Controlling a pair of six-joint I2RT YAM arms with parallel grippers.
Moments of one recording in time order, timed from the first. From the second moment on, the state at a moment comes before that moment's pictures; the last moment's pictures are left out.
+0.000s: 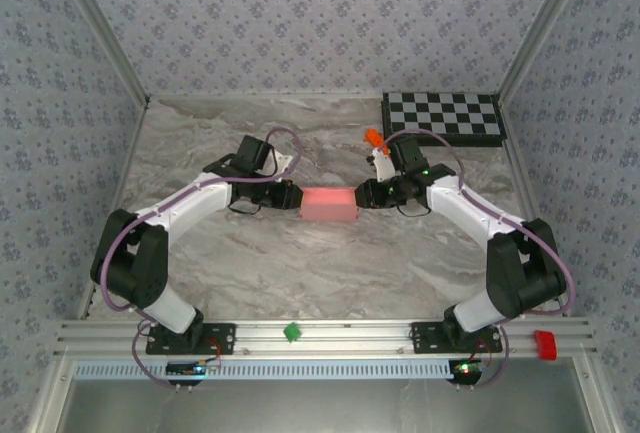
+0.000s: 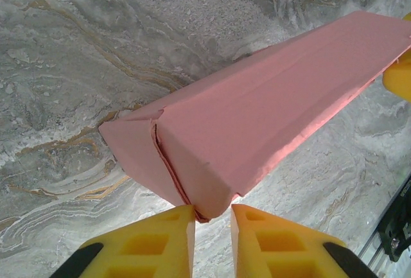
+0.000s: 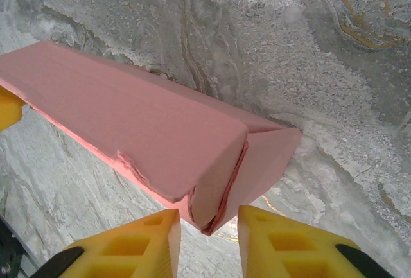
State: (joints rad) left arm -0.49 1.57 1.08 -0.50 0.50 -0.27; right arm 0.40 1.49 1.02 -0.52 -0.44 0.25
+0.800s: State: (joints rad) left arm -0.46 1.51 1.10 -0.40 0.51 -0.41; right arm 0.37 1.44 1.02 -0.42 -0.49 0.33
